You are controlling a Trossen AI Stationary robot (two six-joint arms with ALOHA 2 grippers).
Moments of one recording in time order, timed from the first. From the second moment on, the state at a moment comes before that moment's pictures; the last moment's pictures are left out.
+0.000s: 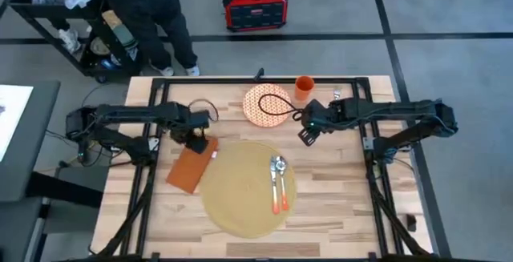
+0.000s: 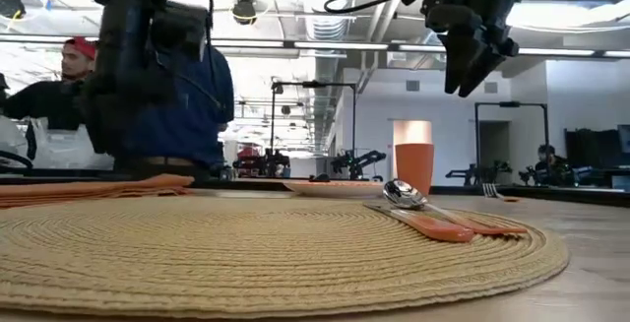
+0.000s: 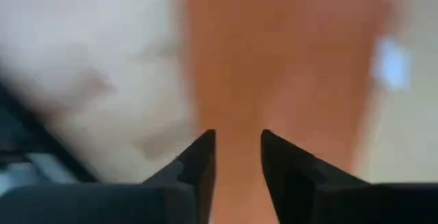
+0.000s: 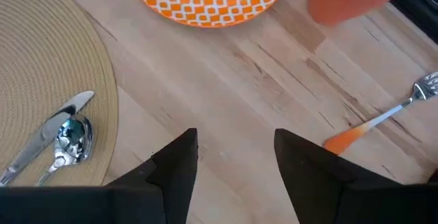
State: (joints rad) left arm 0.20 1.25 0.80 -1.13 0.00 -0.81; right arm -0.10 1.34 1.13 -1.02 0.34 0.65
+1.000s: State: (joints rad) left arm -0.55 1.04 0.43 -0.83 -0.04 -1.40; right arm -0.11 1.34 1.13 -1.03 0.26 0.68
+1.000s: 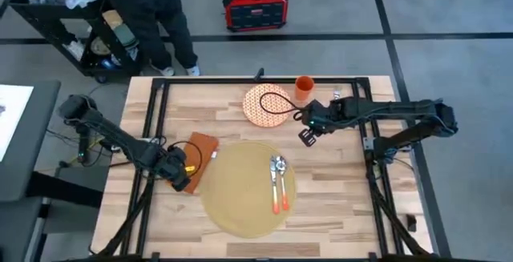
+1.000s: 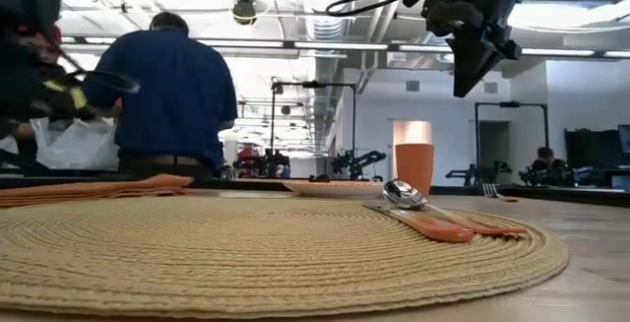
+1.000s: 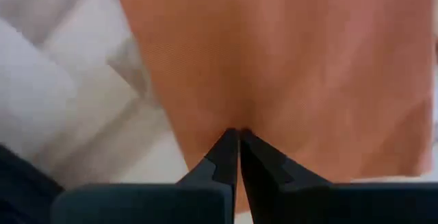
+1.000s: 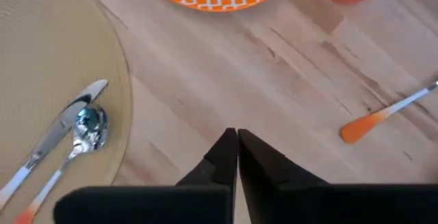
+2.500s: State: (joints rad) left arm -0.85 1.09 0.43 -0.62 0.04 -1.88; right arm -0.11 1.34 1.13 -1.03 0.26 0.56
